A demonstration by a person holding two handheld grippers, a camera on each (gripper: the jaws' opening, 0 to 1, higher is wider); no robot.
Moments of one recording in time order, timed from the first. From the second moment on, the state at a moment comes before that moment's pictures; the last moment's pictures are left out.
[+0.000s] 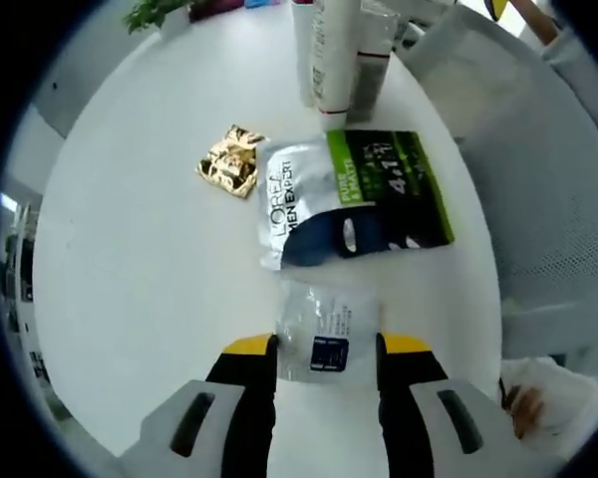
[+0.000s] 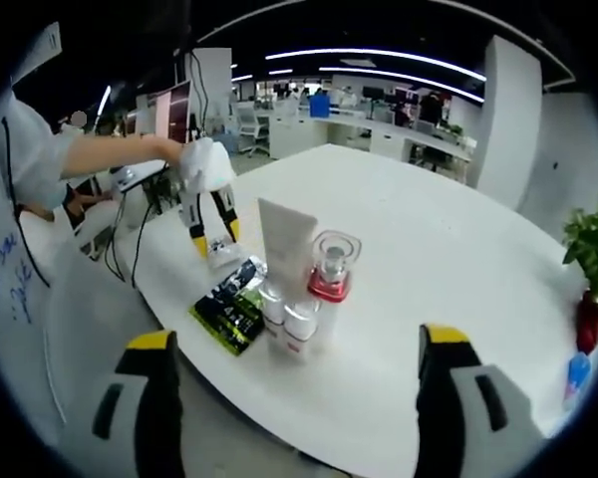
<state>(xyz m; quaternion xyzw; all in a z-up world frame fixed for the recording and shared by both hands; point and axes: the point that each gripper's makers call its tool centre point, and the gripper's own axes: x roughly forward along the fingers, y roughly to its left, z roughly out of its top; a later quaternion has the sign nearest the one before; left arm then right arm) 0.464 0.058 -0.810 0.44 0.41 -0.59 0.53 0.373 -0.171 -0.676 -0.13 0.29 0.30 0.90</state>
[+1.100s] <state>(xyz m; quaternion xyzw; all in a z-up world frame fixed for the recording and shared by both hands) 0.421 0.059 -0.821 0.39 0.44 -0.56 0.58 0.372 -0.168 -0.680 -0.14 0.28 0.32 0.89</state>
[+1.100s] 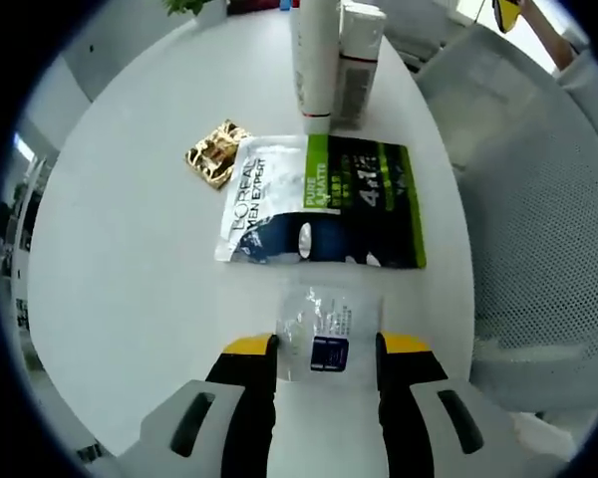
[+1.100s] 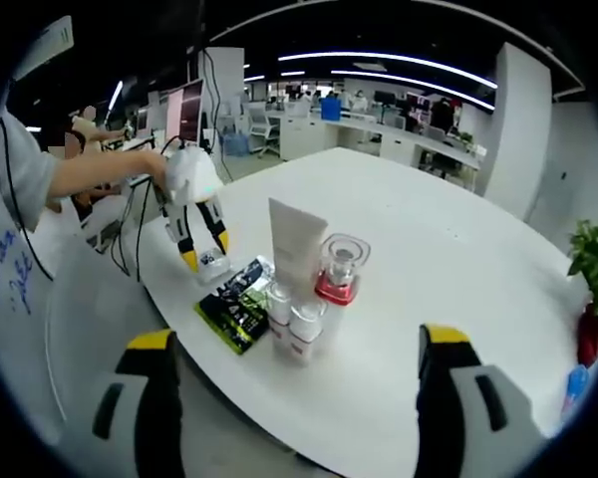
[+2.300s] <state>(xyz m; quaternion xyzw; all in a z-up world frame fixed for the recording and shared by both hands) 0.395 0.052 -0.825 0.37 0.44 -0.55 0.60 0.365 -0.161 -0.680 -0.14 0.28 0.33 0.89</state>
